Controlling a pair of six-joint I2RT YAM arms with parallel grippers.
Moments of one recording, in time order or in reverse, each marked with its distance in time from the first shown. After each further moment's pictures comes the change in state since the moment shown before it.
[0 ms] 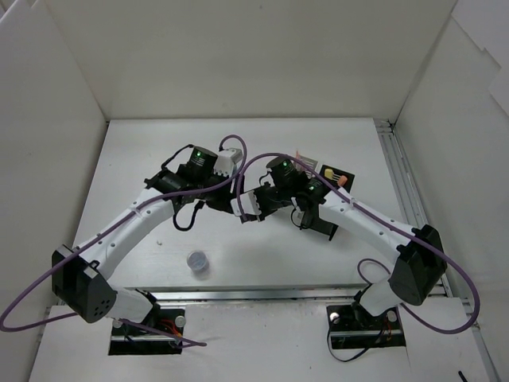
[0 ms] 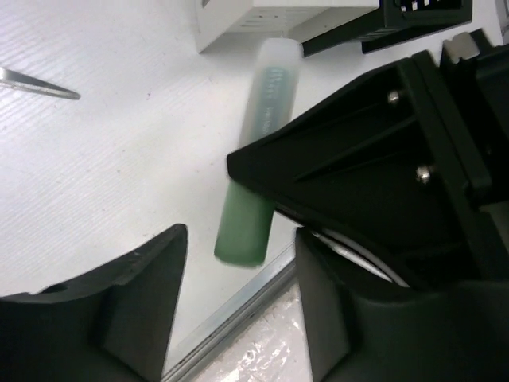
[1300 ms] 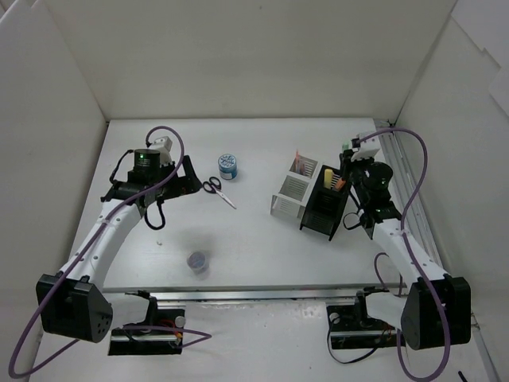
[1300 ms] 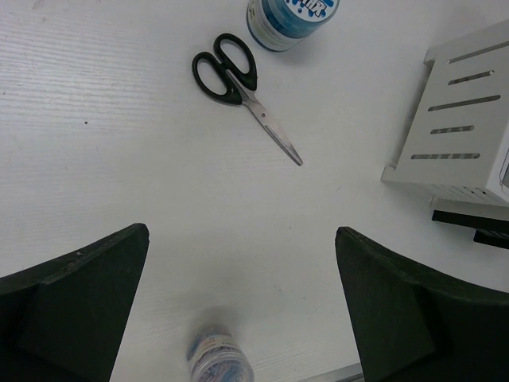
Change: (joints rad) left arm 0.413 -0.168 -0.223 0.168 -0.201 -0.089; right arm -0.651 -0.360 -0.558 0.884 0.500 1.100
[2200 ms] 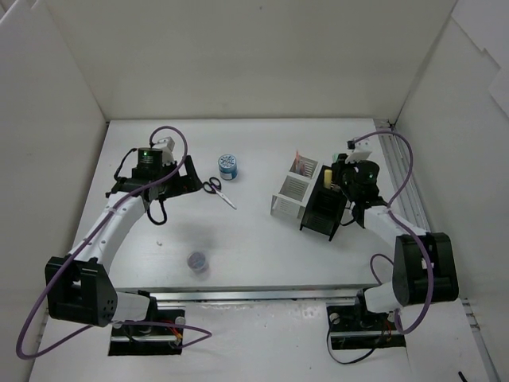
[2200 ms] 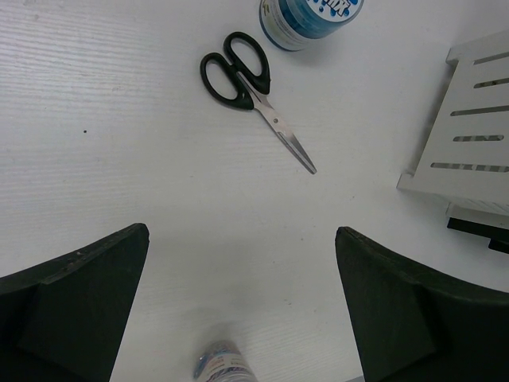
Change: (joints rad) left arm 0.031 0.104 0.000 0.053 0.031 0.018; right arm -0.045 0.288 0.000 0.109 -0.032 0.161
